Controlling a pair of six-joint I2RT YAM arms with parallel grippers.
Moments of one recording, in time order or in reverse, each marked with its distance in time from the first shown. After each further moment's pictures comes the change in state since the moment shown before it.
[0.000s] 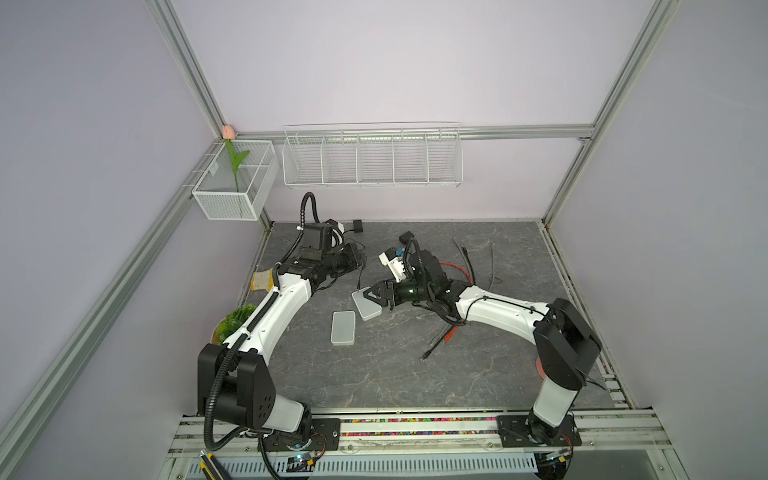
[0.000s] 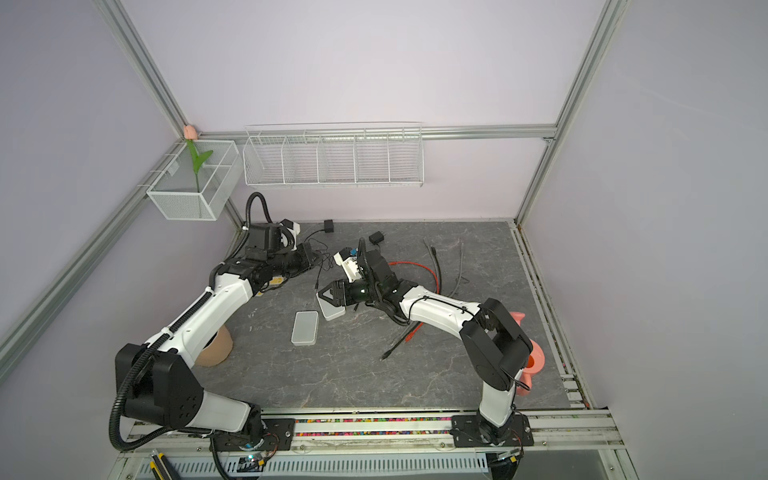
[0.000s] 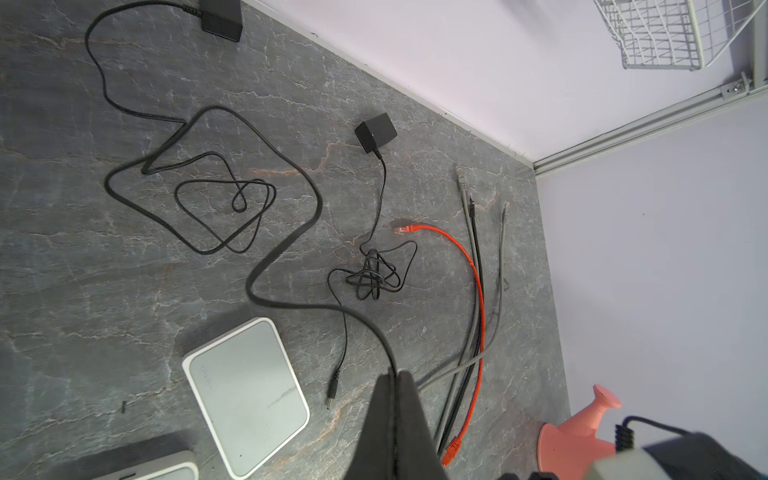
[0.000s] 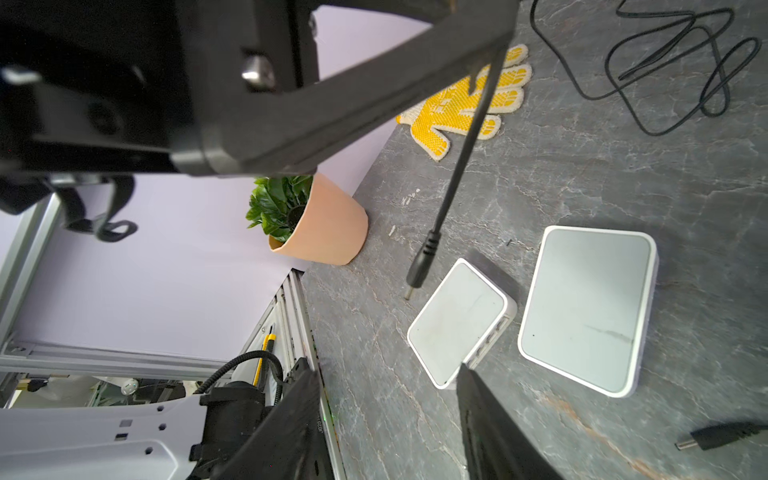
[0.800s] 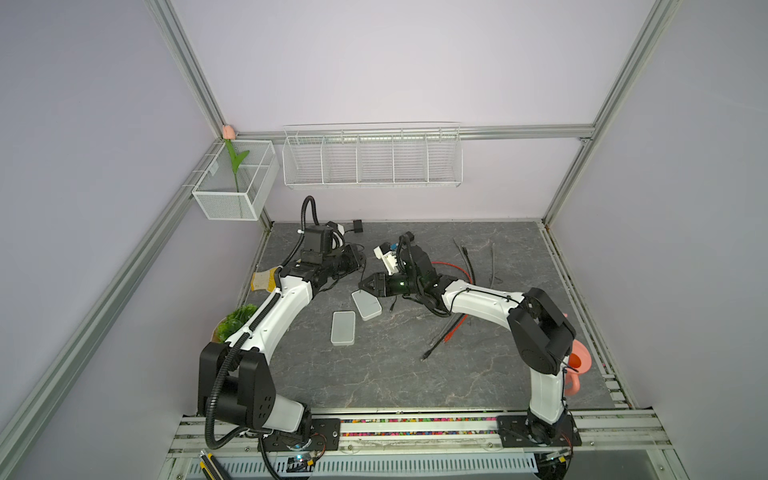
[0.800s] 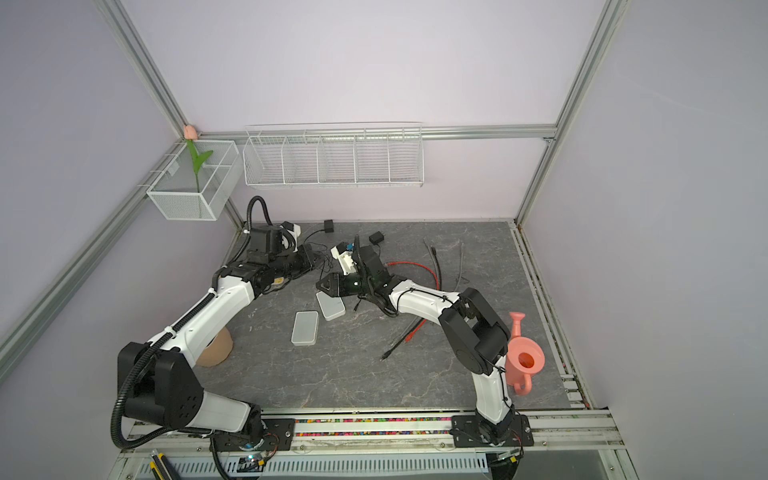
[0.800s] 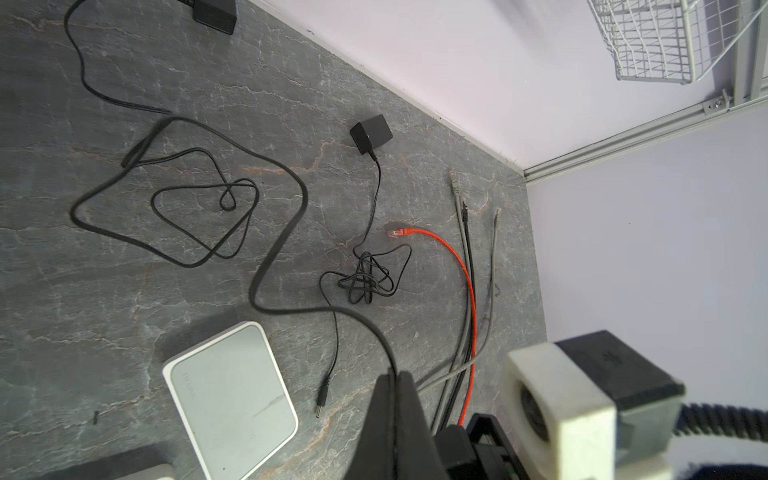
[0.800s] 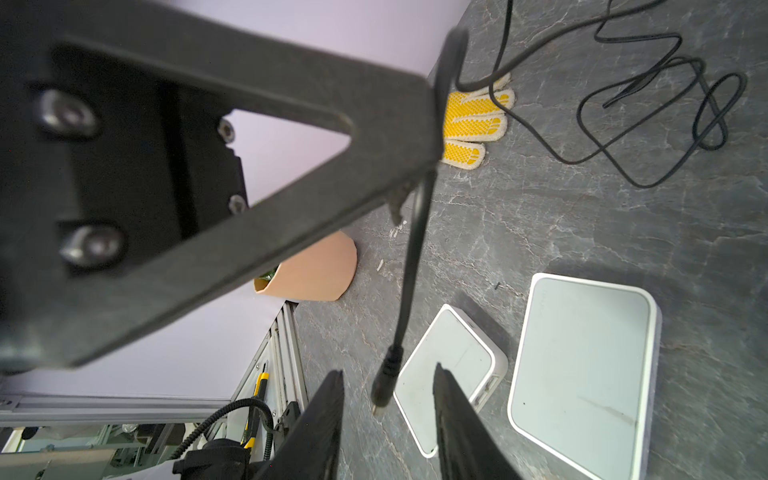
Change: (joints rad) left arm 0.000 0.000 -0.037 0.063 0.013 -0.041; right arm -0.016 0.153 0.104 0.085 0.000 0.061
